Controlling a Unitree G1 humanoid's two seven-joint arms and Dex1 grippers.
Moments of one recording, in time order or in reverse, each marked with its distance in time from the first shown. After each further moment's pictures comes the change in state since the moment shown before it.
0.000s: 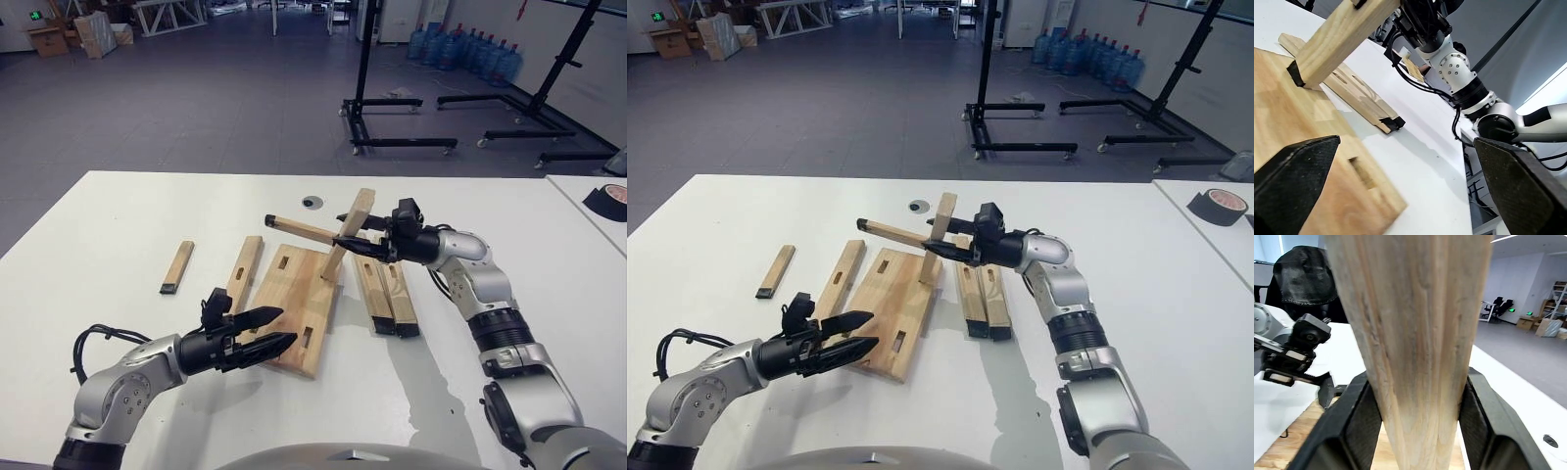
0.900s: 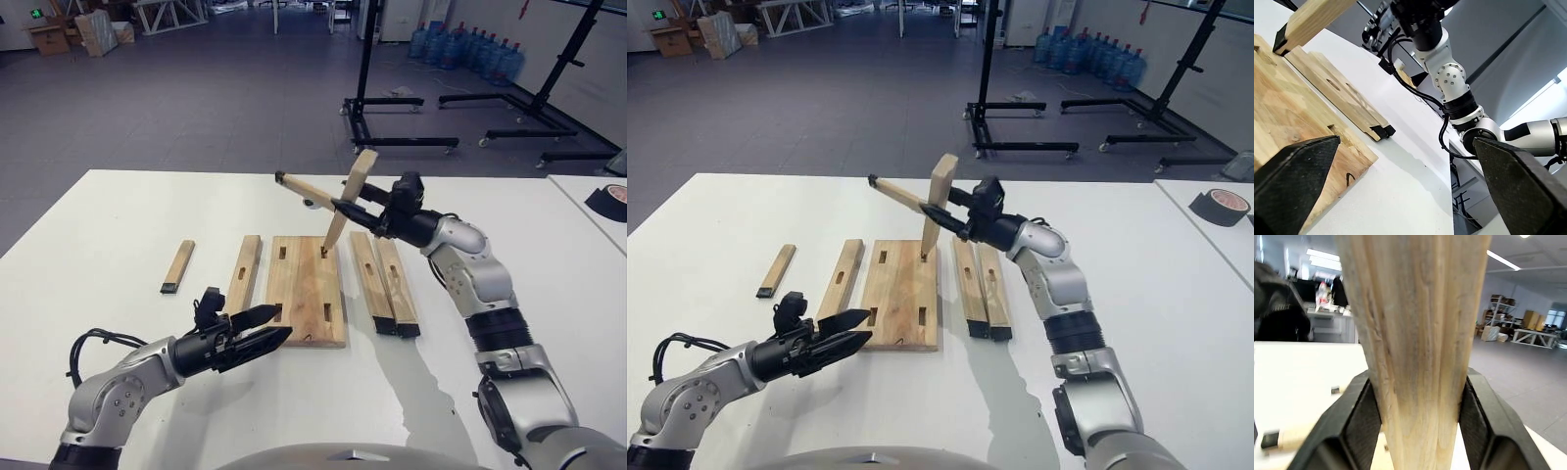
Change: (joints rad) left arm 0.005 0.000 0.027 -0.001 -0.119 0.037 -0.012; right arm -0.008 0.059 0.007 -0.051 -0.052 -0.077 -0.319
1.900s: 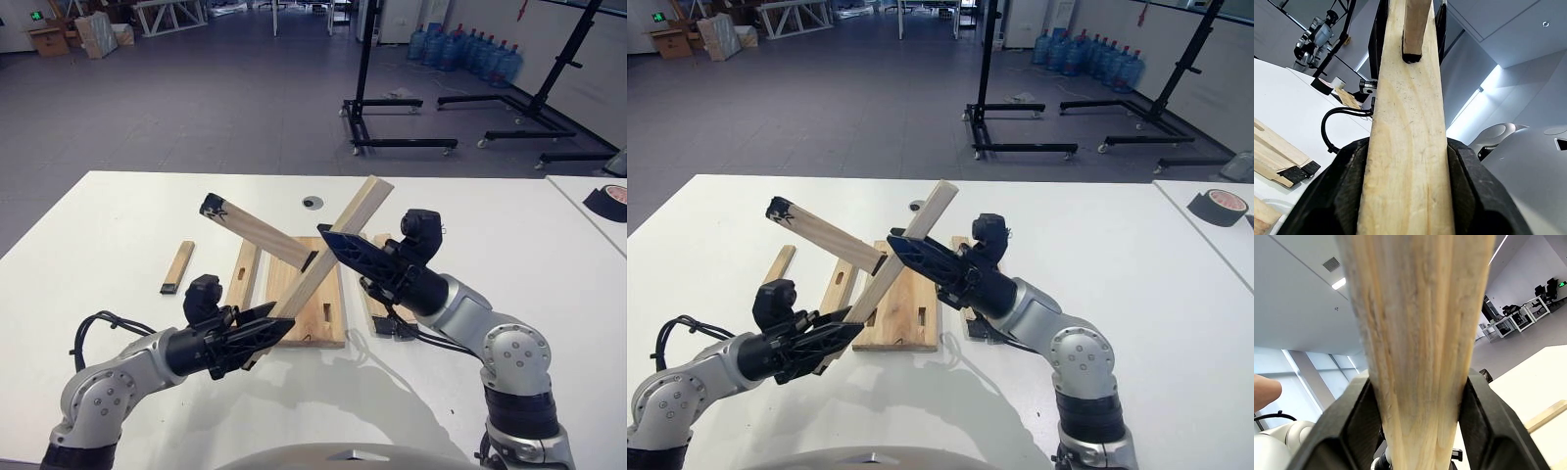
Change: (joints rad) left arm -0.012 -0.009 0.069 -0.155 -0.285 0.113 -0.028; right arm 0.359 0.061 -0.120 -0.731 1.025 0.806 -0.435
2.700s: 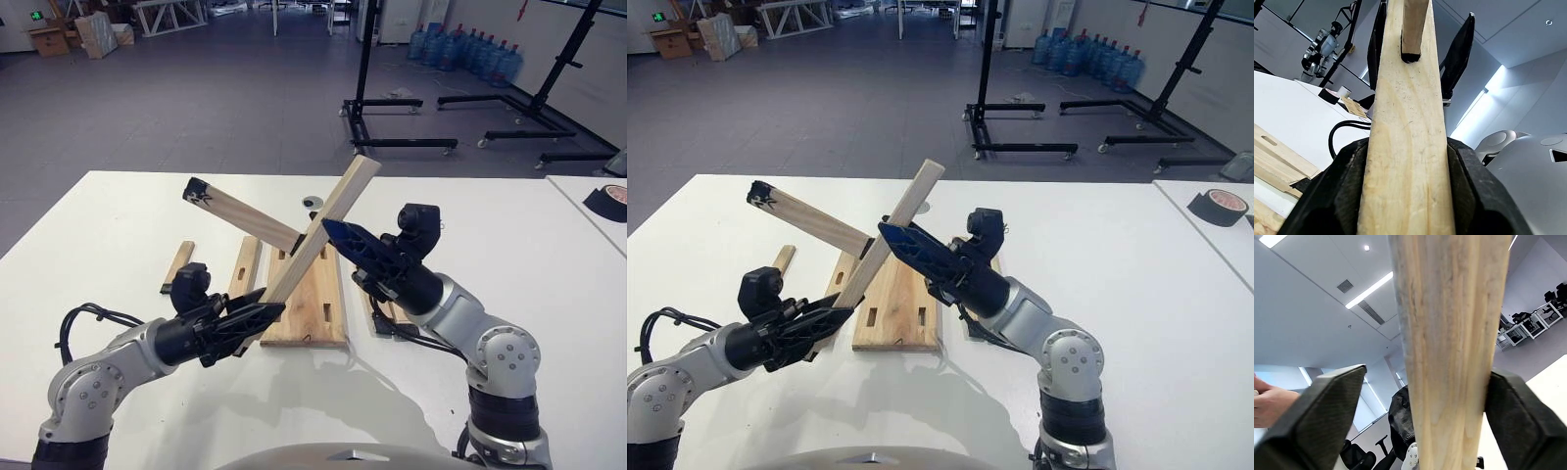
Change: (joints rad) left arm -0.035 0.007 0.078 -0.010 -0.048 0.041 0.035; right arm -0.001 0.116 -0.014 -0.025 0.064 0.018 -0.108
